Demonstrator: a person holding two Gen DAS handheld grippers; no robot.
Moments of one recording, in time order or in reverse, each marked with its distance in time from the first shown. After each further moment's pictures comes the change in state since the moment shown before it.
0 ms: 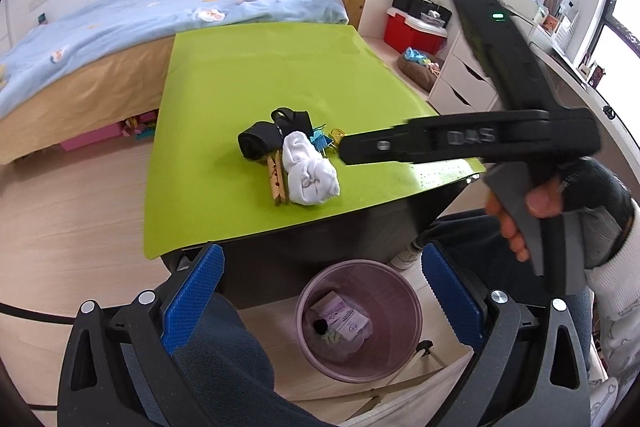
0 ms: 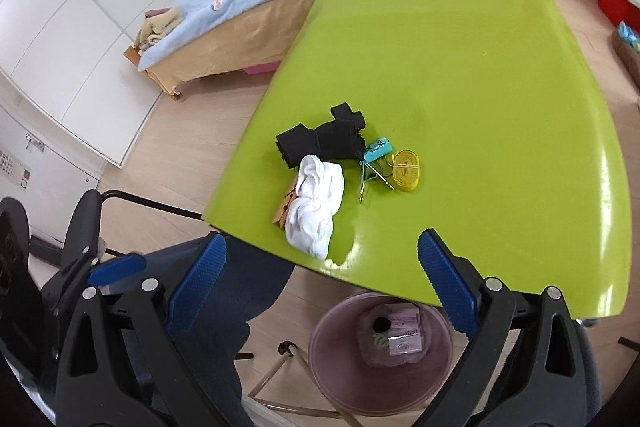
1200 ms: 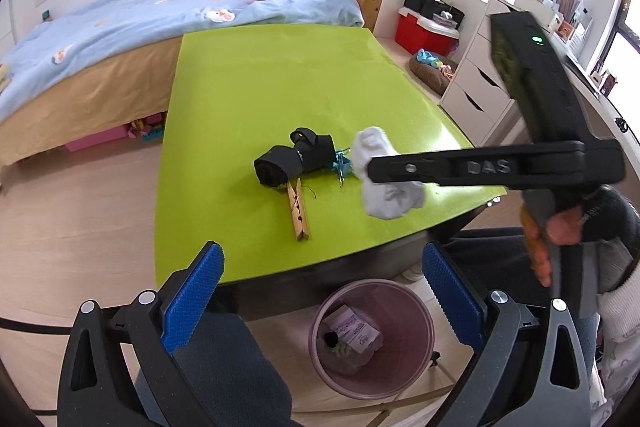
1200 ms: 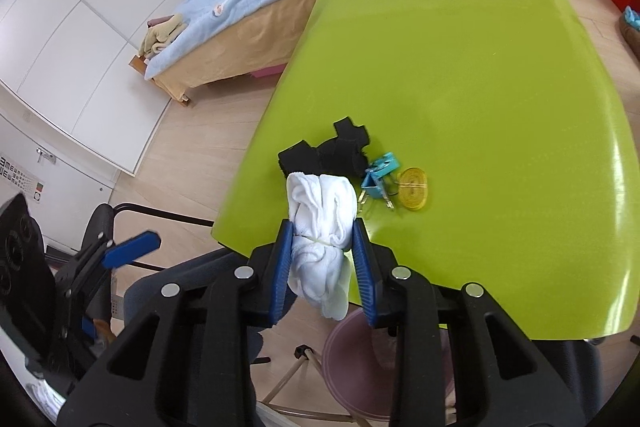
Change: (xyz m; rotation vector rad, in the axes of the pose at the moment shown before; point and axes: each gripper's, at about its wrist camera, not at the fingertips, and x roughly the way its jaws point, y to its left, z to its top) left arm 0.020 0.019 0.033 -0.015 0.018 0.028; right arm -0.007 -0.010 0.013 0.031 -0.005 0.055
